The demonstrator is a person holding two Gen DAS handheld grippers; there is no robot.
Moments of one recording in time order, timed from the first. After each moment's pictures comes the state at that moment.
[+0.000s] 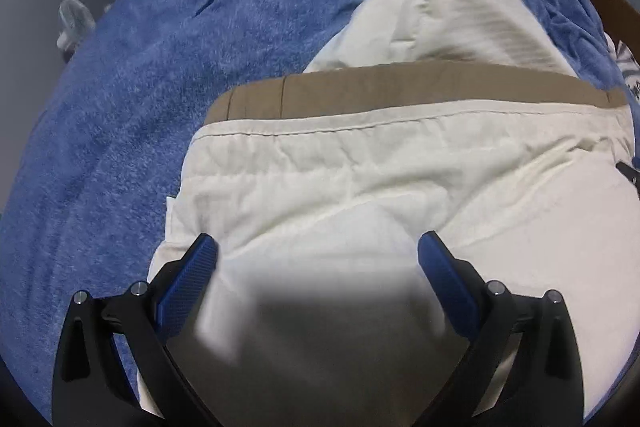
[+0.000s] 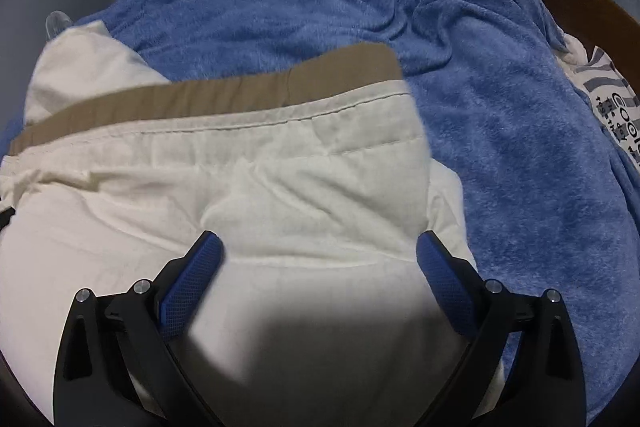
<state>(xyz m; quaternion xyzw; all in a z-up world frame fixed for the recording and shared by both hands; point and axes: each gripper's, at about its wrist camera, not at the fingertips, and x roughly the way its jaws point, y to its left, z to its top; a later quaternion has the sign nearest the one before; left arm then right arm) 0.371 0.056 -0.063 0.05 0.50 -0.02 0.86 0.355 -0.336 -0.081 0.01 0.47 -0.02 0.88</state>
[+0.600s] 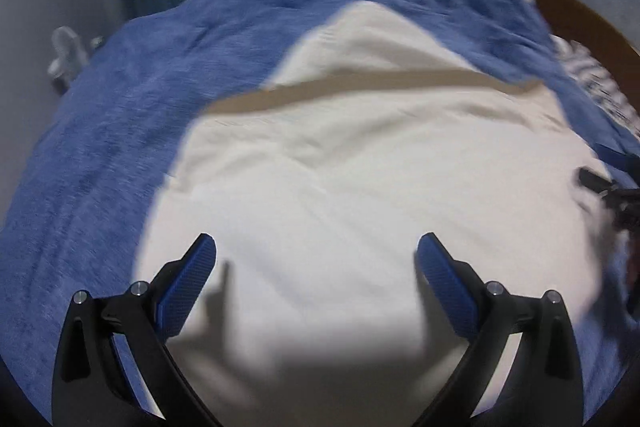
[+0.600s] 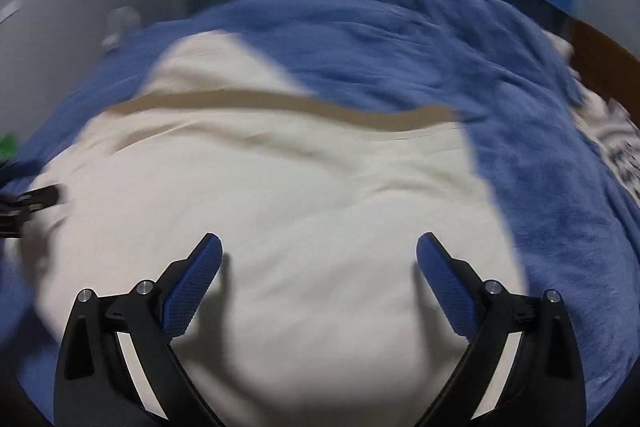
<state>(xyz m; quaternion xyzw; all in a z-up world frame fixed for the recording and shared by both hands) 0.265 0.024 -0.018 0.05 0.44 -0.09 0.89 0.246 -0.262 -0.027 -0.03 0.39 0.10 0.92</state>
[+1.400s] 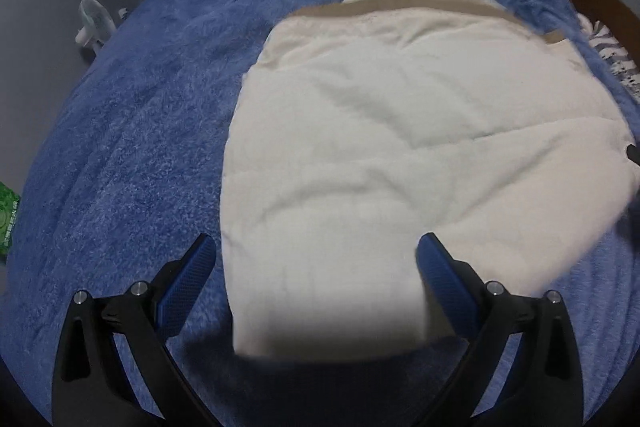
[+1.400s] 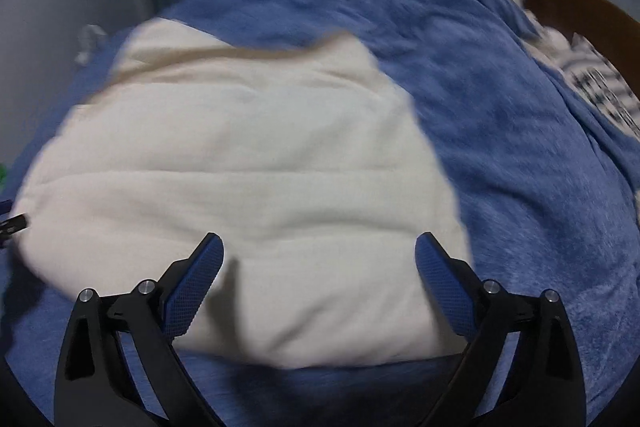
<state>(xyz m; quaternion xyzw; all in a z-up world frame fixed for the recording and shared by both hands) 0.208 0.089 -0.034 0.06 0.47 -0.03 0.88 0.184 -0.332 -0.044 0.02 0.40 0.05 0.91</state>
